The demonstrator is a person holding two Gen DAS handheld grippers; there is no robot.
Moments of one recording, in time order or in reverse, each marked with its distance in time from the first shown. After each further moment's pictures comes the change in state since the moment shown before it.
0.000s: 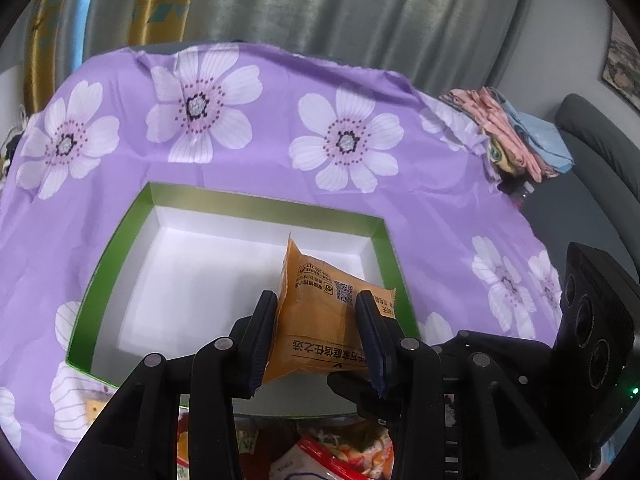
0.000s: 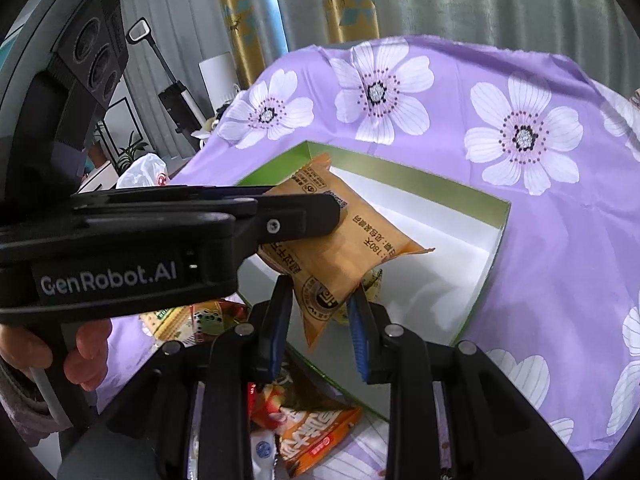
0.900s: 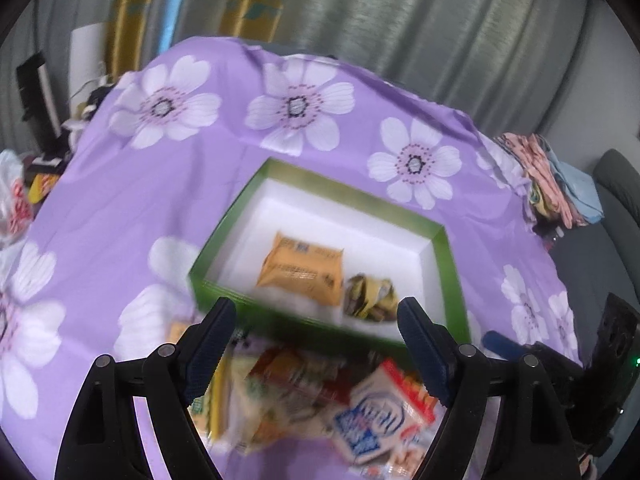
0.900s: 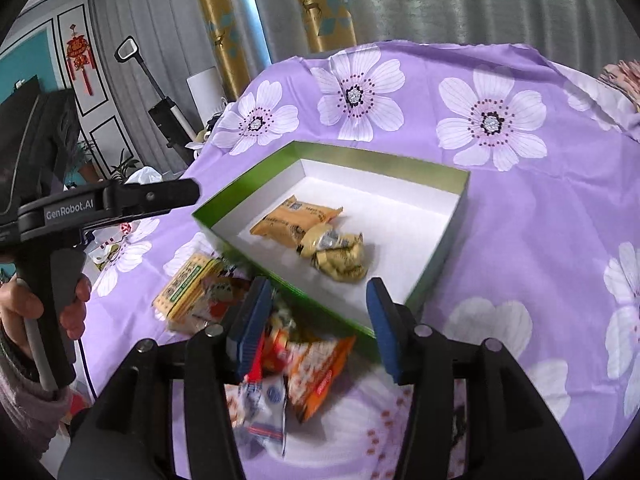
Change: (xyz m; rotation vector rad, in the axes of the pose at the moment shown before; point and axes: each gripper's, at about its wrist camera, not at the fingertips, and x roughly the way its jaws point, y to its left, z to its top) left arm -0.078 0.056 -0.047 -0.199 -0.060 0.140; right arm -0.053 0.002 -0.036 0.073 -0.041 -0.033
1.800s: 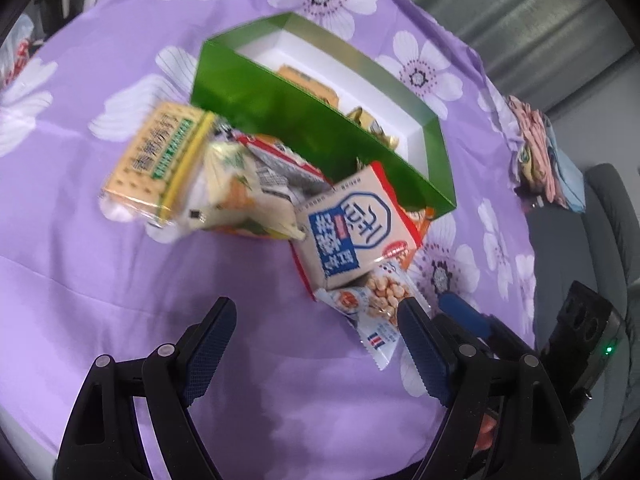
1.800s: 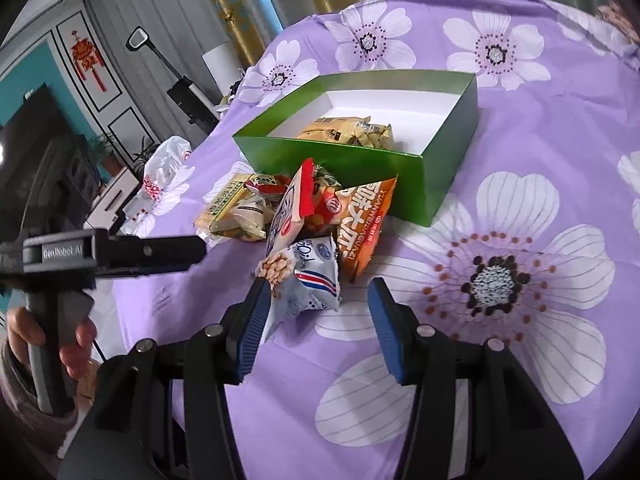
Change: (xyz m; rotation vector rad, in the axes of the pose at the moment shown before) left arm -0.001 -0.003 -0.107 -0.210 0.305 -0.123; right arm -0.016 0.012 -0.082 0.084 0.110 0.117
